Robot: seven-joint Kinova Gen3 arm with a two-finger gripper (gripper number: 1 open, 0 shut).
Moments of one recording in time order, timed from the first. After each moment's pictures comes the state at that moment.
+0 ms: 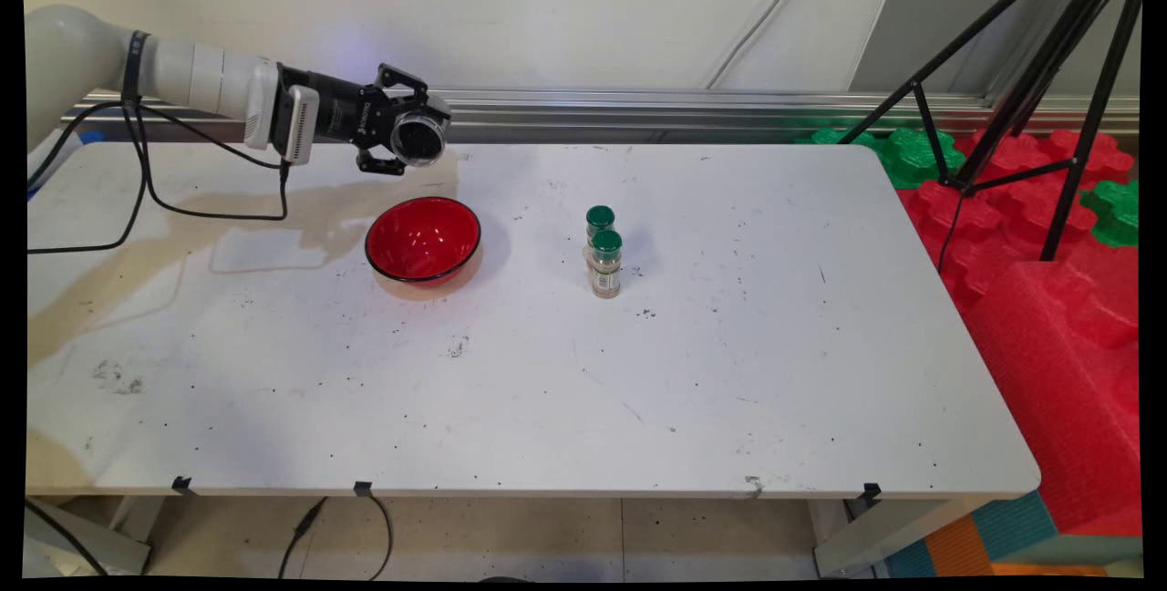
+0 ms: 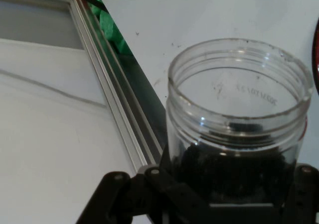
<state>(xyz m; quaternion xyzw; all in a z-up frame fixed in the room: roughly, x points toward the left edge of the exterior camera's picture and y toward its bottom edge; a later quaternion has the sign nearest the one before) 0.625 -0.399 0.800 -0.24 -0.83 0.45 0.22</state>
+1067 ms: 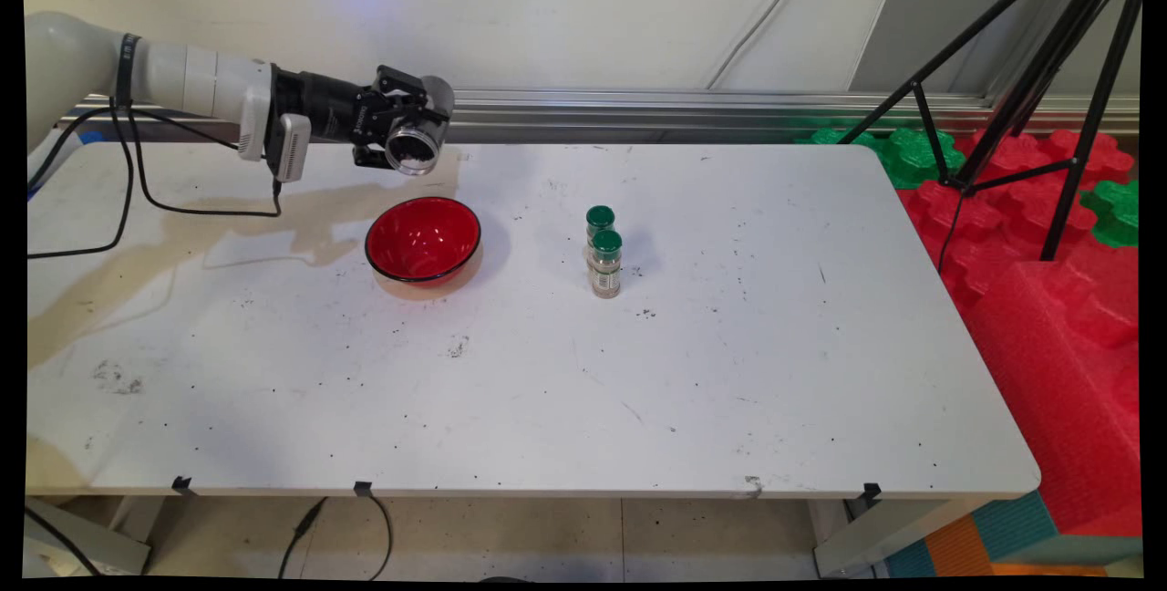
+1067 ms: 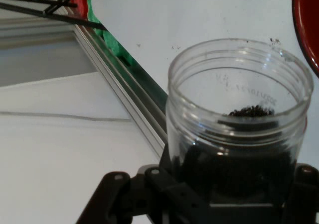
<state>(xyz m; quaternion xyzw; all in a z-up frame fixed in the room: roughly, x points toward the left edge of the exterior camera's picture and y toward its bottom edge) 0.623 -0.390 0.802 -0.36 -0.78 0.49 0.15</state>
